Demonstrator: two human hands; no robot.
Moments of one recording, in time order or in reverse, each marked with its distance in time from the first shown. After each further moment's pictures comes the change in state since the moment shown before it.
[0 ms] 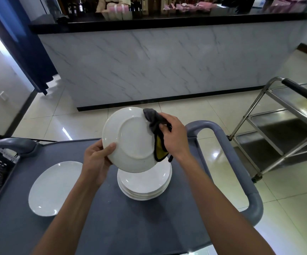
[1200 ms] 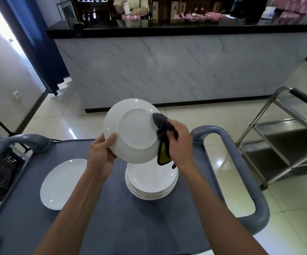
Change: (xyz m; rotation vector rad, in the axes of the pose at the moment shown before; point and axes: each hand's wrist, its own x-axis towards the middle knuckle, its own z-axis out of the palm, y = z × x) left_hand -0.003 0.025 -0.003 -0.153 0.084 -0.035; right_hand -0.029 -0.008 0.015 -0.004 0.110 -0.067
